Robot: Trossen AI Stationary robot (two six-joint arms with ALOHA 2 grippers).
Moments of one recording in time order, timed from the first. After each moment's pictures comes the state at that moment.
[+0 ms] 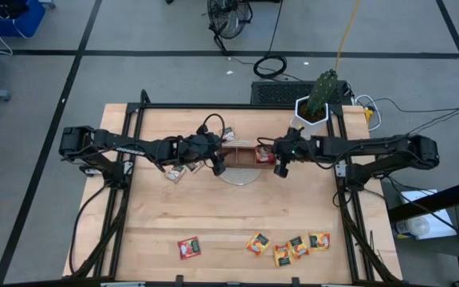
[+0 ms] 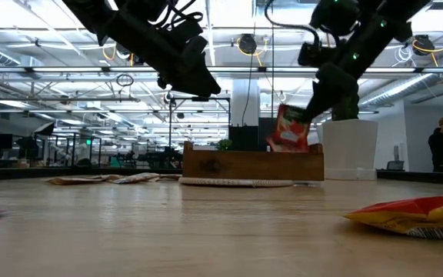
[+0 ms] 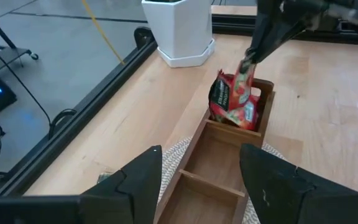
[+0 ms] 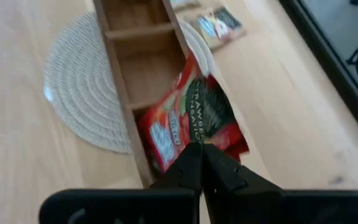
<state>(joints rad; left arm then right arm) 0.09 1.52 0.87 0.18 -0.34 -0.04 -0.16 1.20 0.71 -0.34 0.24 0.05</state>
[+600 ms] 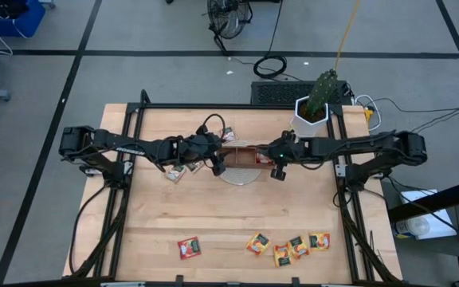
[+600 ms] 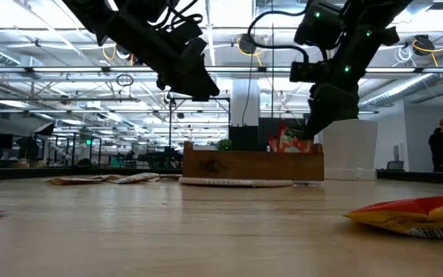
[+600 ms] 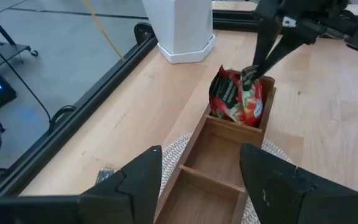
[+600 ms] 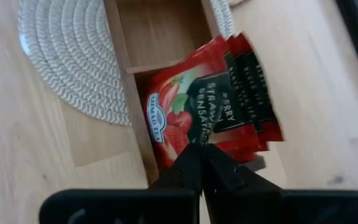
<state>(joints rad) 0.09 1.52 0.87 0.17 -0.34 -0.05 -0.14 1.36 0.79 -0.44 0.26 0.03</state>
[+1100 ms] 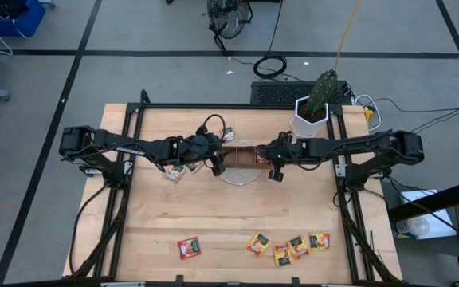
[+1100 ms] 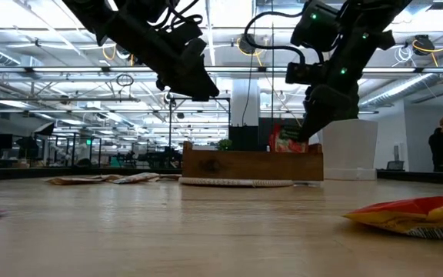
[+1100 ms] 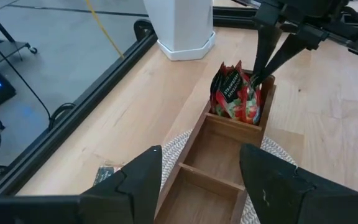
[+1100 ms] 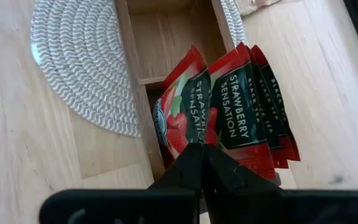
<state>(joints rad) 0.09 1.52 0.87 0.16 -0.34 -0.06 -0.14 1.39 0.79 -0.38 0.23 0.02</state>
